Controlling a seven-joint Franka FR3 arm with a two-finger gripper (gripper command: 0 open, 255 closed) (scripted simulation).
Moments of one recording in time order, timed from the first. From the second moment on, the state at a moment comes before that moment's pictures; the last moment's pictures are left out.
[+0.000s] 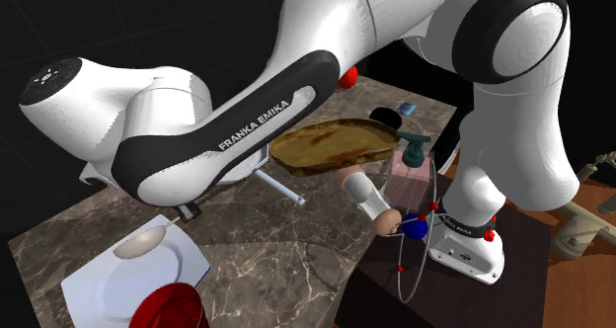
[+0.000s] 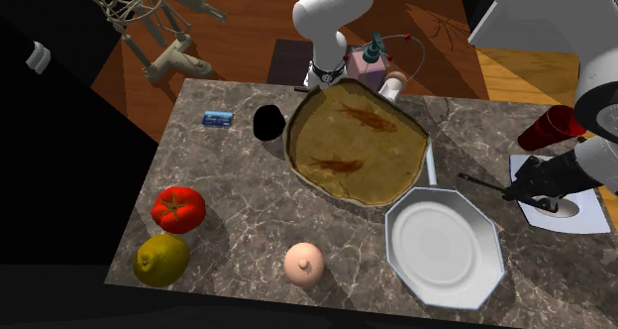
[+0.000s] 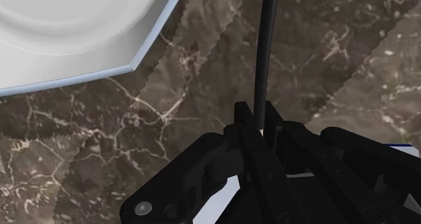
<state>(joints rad) 0.71 0.48 0.18 -1.54 -0.29 1.90 -0.44</state>
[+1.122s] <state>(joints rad) 0.71 0.51 0.18 -1.57 -0.30 1.95 -0.42</state>
